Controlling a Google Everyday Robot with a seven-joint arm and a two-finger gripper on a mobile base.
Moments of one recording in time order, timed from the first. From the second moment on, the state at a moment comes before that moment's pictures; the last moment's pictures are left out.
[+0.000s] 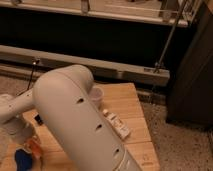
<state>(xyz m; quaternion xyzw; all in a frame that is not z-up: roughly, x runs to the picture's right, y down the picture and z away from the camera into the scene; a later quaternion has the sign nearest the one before) -0.367 0.271 0.706 -0.36 0.24 0.28 0.86</state>
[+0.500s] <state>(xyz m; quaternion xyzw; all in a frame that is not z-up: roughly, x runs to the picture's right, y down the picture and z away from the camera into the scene) -0.397 0.296 0.677 -0.37 0.21 0.23 0.87</state>
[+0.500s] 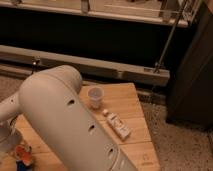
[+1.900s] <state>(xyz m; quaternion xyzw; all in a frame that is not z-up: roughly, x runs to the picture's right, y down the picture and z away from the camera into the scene) -0.416 0.329 0.690 -0.39 0.15 0.21 0.88</state>
